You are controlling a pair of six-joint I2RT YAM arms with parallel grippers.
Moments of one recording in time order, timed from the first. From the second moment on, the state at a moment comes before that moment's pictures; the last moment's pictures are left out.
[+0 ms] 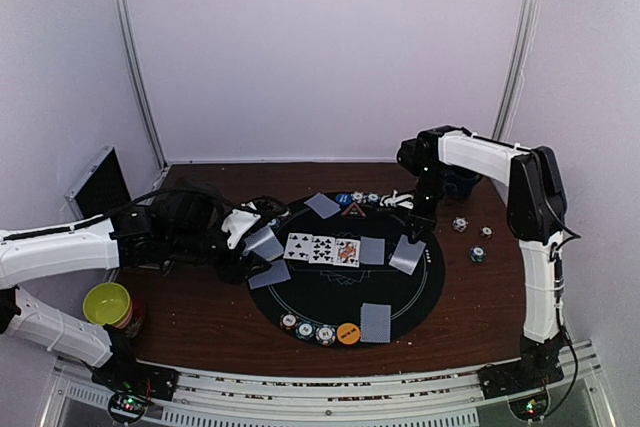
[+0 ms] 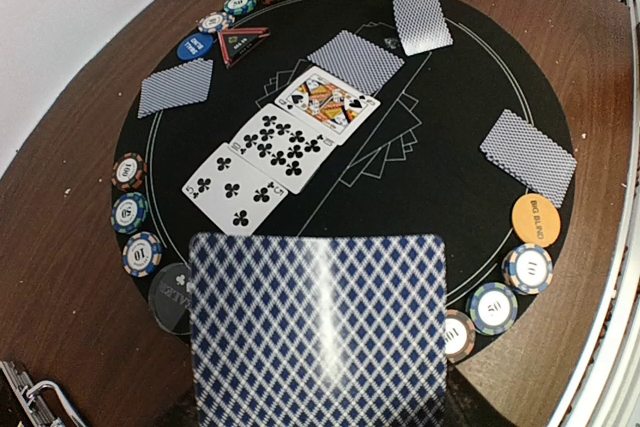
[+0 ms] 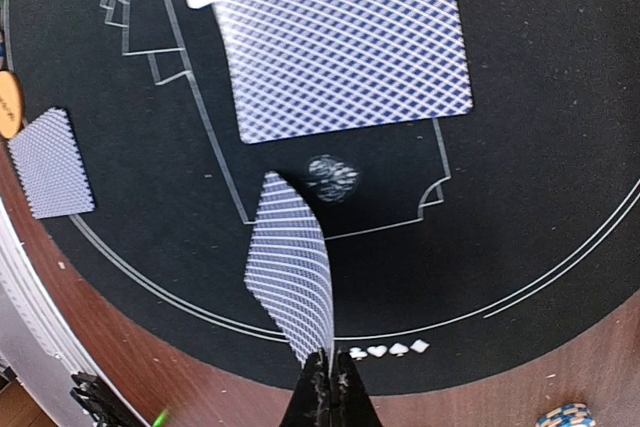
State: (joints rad) left arm -0.88 1.19 0.84 -0.37 0.05 0.13; right arm 0.43 2.16 1.87 -1.35 -0.21 -0.81
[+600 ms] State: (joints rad) left arm -0.88 1.19 0.84 -0.37 0.05 0.13; right arm 0.47 2.27 1.96 -1.33 -0.11 -0.81
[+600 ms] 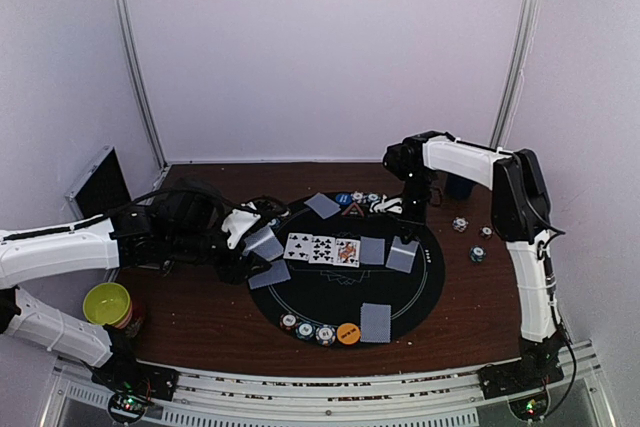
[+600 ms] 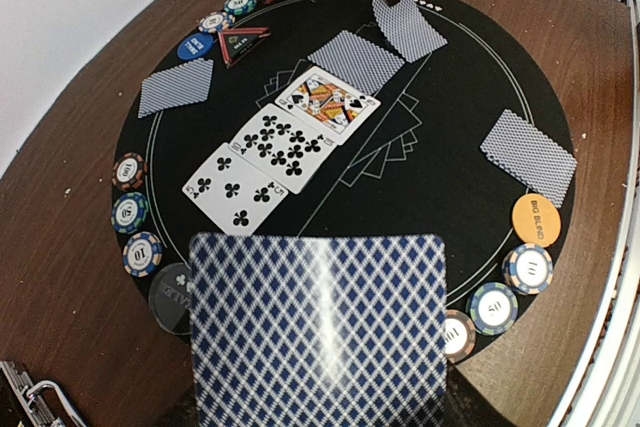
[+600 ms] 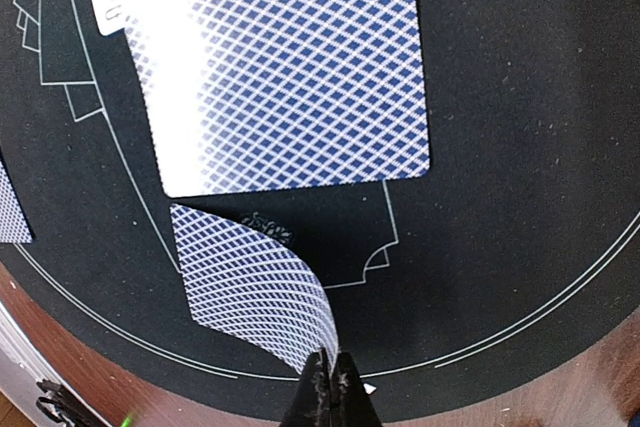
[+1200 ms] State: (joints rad) left arm -0.88 1.19 0.84 -0.37 0.05 0.13; right arm 0.51 2.29 1.96 -1.26 -0.01 -0.80
